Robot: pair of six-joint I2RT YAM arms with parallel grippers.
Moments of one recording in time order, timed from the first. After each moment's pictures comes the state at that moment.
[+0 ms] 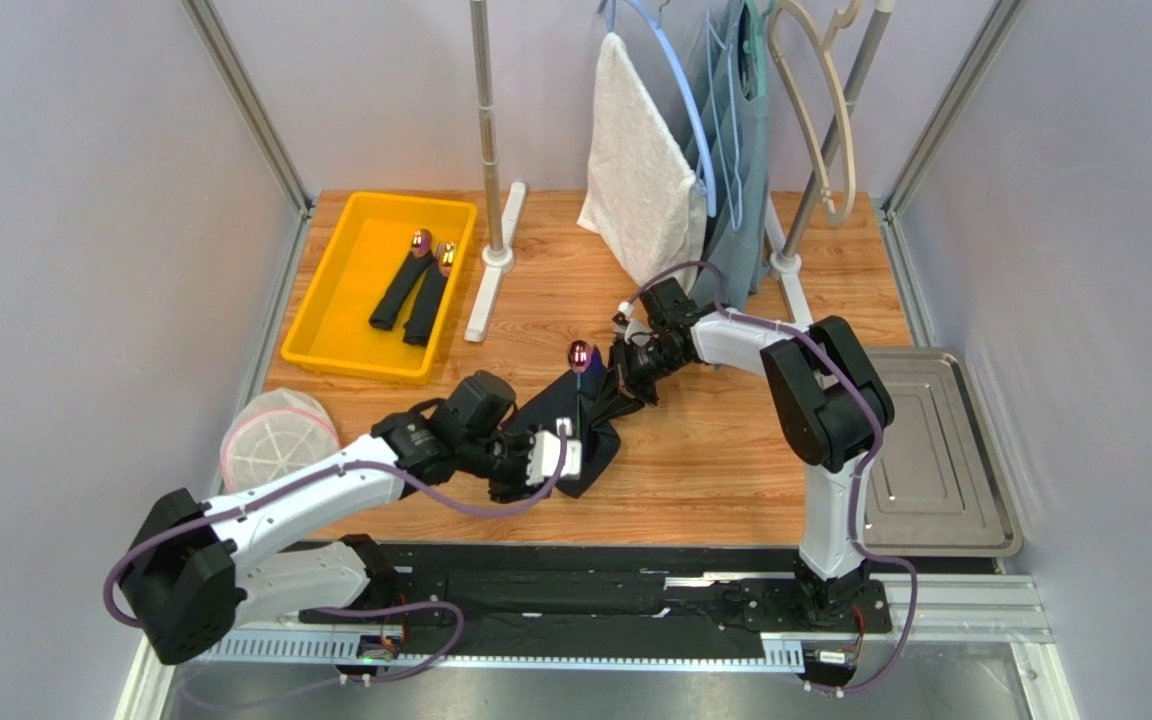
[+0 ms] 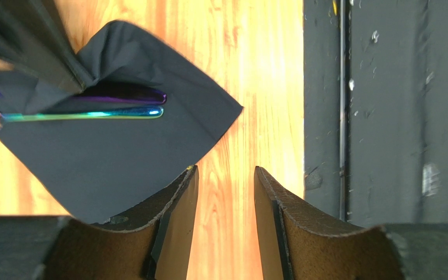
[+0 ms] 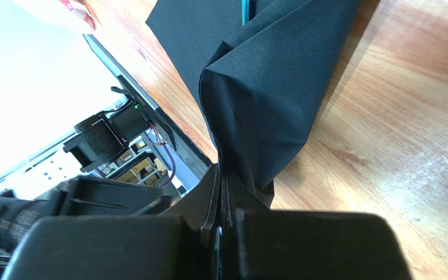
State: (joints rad) left arm -0.78 1.13 0.67 -0.43 0.54 0.64; right arm 0.48 2.00 1.24 -0.44 -0.84 0.63
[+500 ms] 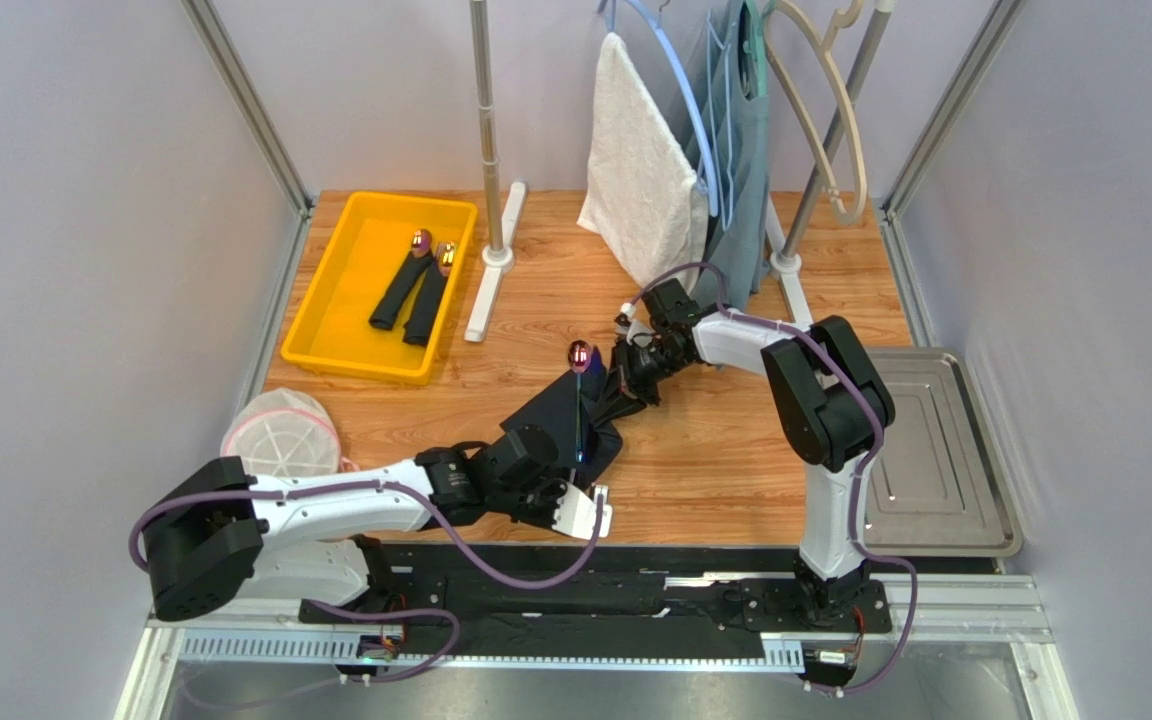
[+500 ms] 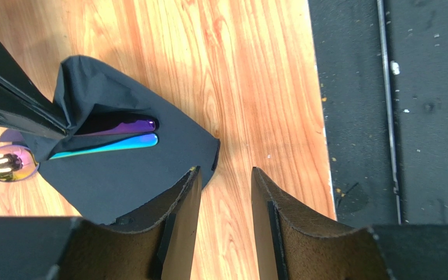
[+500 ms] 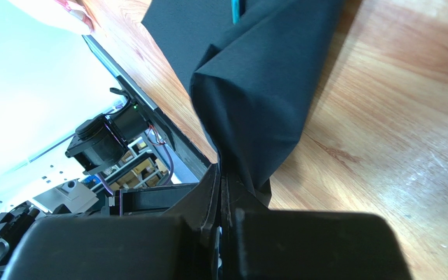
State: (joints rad) left arm -1.10 1.20 0.55 -0.20 0.16 0.76; right arm 0.47 2.00 1.24 -0.44 -0.84 0.63
